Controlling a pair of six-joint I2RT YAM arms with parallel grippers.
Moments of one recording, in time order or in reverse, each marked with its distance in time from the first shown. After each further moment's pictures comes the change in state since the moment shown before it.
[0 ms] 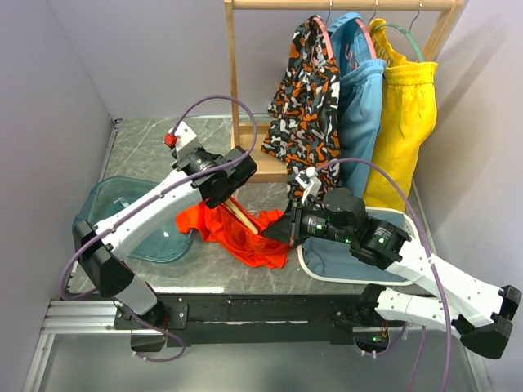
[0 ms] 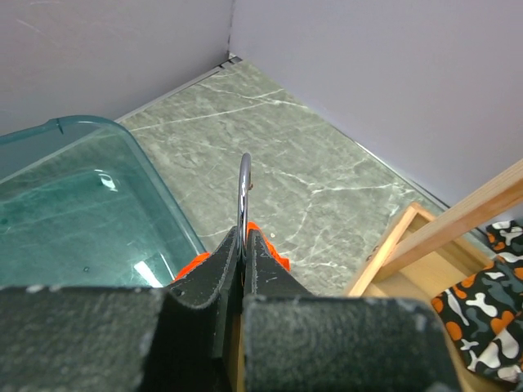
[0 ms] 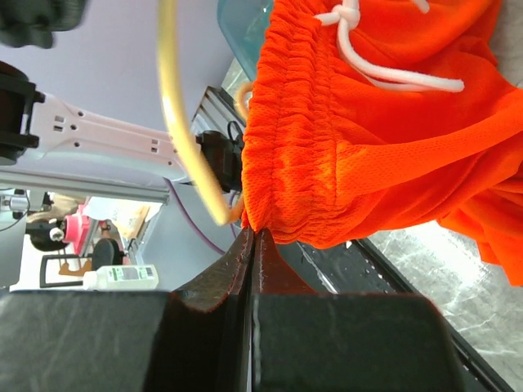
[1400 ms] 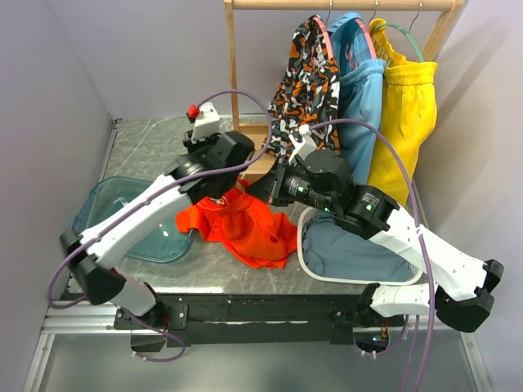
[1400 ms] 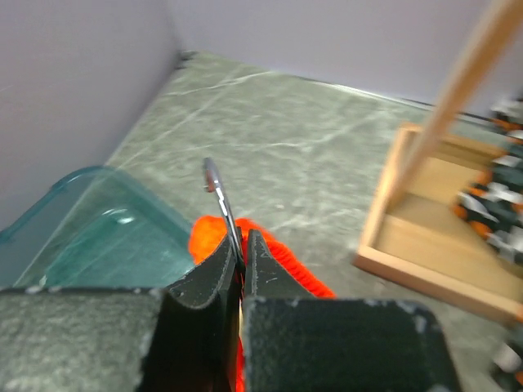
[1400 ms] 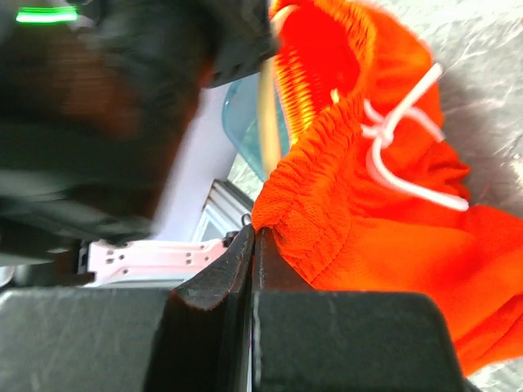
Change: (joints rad) left arm -0.019 -0.053 0.001 0.451 0.154 0.833; right arm 0.005 0.284 0.447 -0.124 0.234 0.050
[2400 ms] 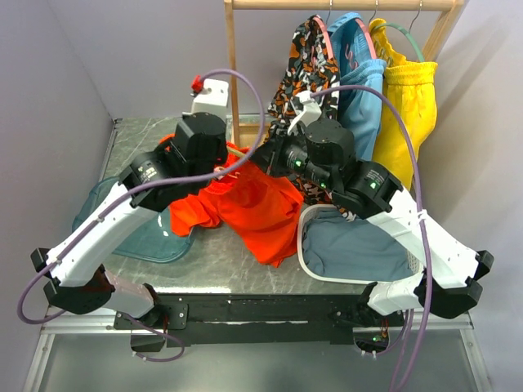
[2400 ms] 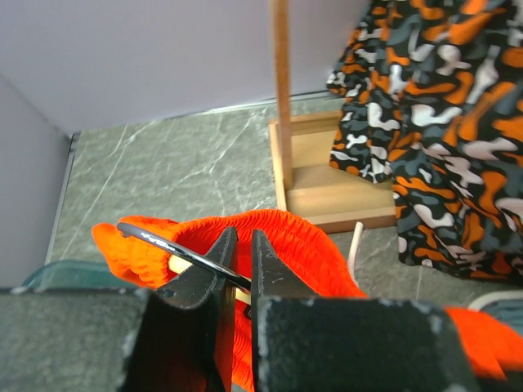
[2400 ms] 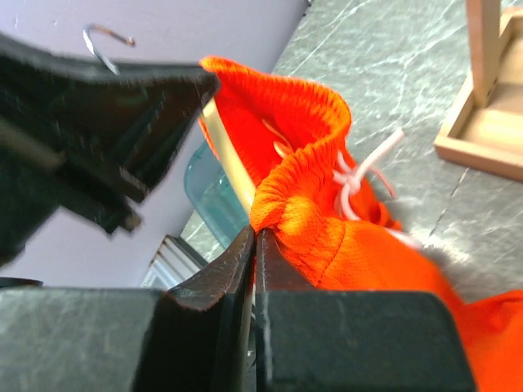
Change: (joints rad) left arm -0.075 -0.106 0.274 0.029 0.429 0.473; right arm -0.027 0.151 0.320 -0.104 0.131 -0.216
